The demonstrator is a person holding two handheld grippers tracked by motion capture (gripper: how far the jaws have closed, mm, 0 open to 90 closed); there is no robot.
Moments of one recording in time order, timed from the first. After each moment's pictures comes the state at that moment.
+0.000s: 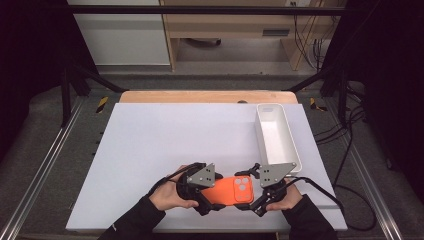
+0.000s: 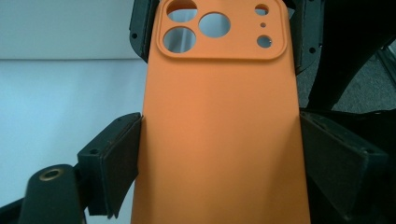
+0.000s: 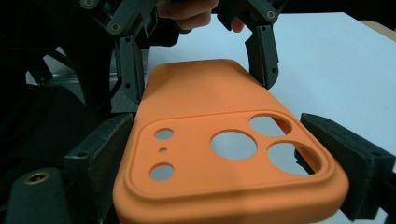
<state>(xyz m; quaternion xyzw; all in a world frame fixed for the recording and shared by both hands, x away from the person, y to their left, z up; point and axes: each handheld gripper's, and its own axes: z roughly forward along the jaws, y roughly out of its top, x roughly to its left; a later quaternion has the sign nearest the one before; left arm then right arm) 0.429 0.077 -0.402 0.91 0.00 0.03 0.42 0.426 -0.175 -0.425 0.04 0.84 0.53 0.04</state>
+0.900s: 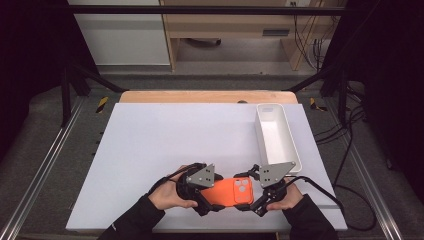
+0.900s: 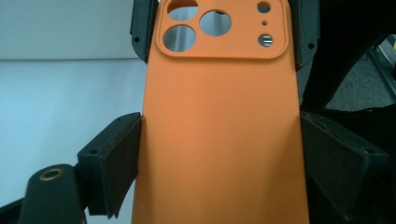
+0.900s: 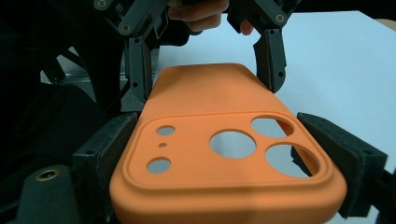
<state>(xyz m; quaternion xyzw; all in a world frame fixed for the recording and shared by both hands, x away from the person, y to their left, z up) 0.430 0.077 -0.404 0.91 -0.01 0.02 0.42 0.427 -0.175 -0.426 0.03 0.84 0.53 0.02</state>
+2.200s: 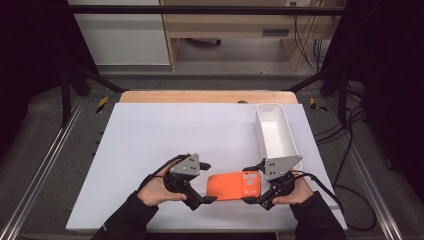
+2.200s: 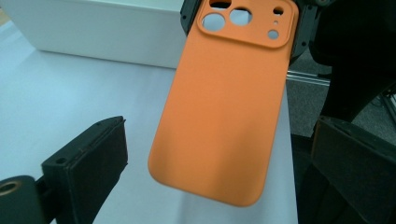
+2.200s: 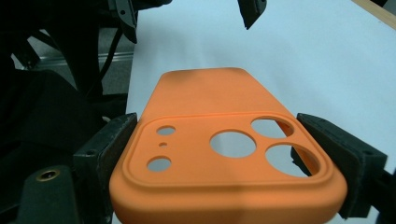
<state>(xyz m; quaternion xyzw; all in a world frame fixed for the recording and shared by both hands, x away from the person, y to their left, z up) 0.437 0.107 -0.393 0.88 0.07 0.03 0.47 0.433 -0.191 -0.406 0.06 0.87 0.49 0.05</state>
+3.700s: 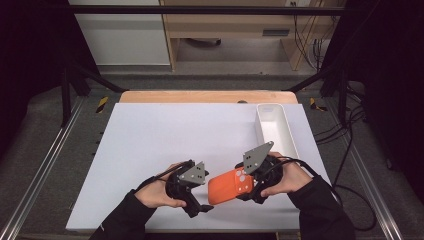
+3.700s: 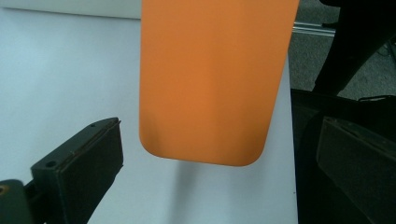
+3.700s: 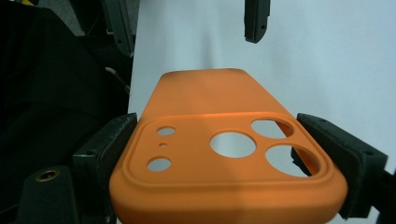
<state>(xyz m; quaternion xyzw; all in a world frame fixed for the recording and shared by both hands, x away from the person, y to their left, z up) 0.431 0.099 -0.402 0.92 0.04 0.03 0.38 0.441 -0.146 -0.357 0.01 0.94 0.33 0.04</state>
